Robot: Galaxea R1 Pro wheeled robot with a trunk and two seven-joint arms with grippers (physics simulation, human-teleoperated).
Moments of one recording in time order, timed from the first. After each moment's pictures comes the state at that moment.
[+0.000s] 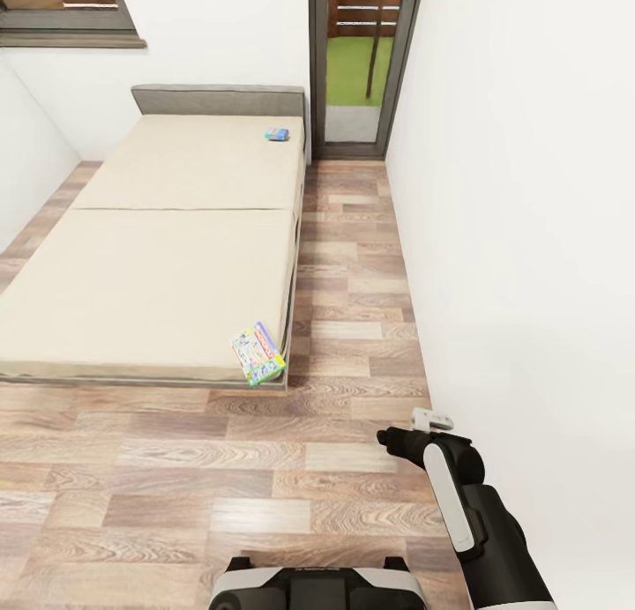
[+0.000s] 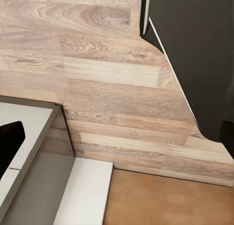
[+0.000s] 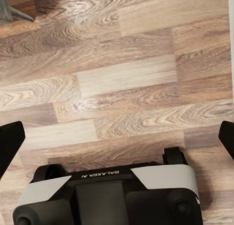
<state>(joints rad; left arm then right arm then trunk) -0.21 0.06 0.08 -0.01 -0.02 -0.07 0.09 -0.41 0.11 0.02 -1.41 -0.32 0.93 -0.31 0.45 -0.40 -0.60</state>
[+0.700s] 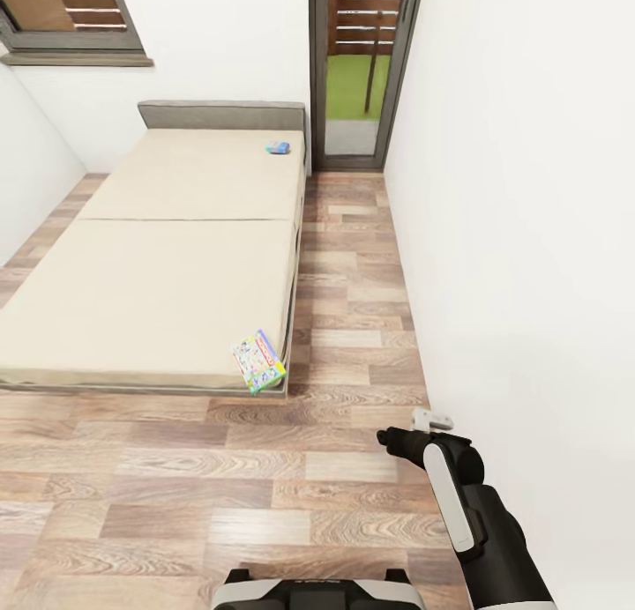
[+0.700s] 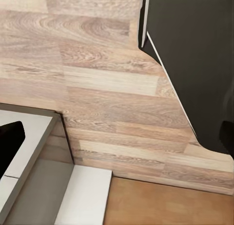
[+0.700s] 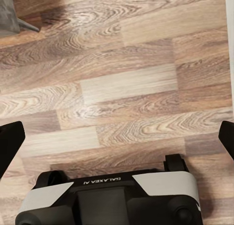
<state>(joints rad) -0.21 0.05 0.08 -0.01 -0.02 -0.07 0.09 -0.41 0.11 0.02 -1.41 -0.32 0.93 -0.31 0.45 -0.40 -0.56</state>
